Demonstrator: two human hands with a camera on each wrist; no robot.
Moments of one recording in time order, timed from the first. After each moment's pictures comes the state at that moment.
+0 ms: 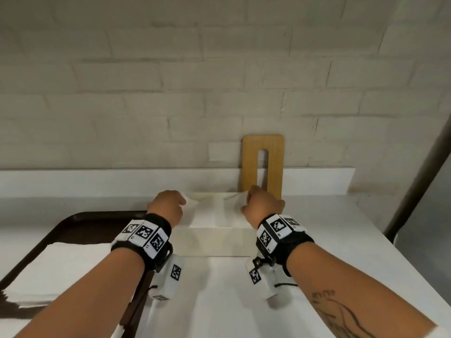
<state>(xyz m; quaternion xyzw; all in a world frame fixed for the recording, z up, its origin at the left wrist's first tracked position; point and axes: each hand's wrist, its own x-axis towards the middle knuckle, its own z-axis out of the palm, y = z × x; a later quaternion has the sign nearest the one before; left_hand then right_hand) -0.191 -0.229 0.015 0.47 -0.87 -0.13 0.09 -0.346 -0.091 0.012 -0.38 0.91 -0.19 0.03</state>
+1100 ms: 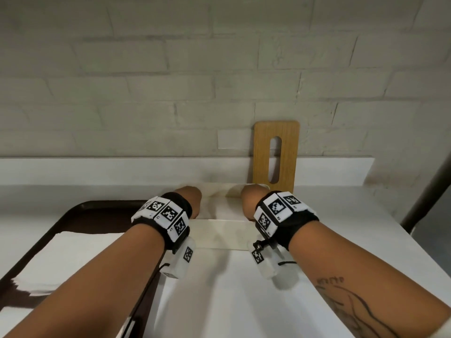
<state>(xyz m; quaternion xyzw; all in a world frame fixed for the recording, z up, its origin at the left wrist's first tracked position) -0.212 -0.226 0.019 0.35 -0.92 0.04 -0.20 -0.323 -0.113 0.039 -0.51 0.84 0.11 0.16</state>
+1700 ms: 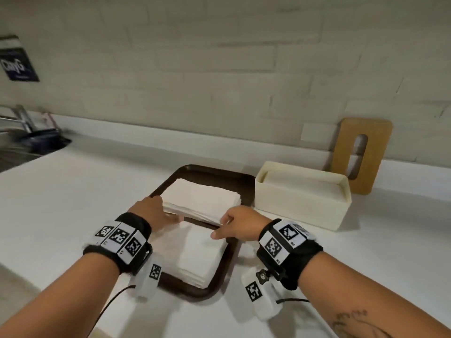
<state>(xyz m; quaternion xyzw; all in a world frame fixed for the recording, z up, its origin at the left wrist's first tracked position) 0.080 -0.178 0.008 0.65 -0.75 -0.11 -0.03 -0.119 -0.083 0.012 -0.63 0.69 -0.15 0.32</state>
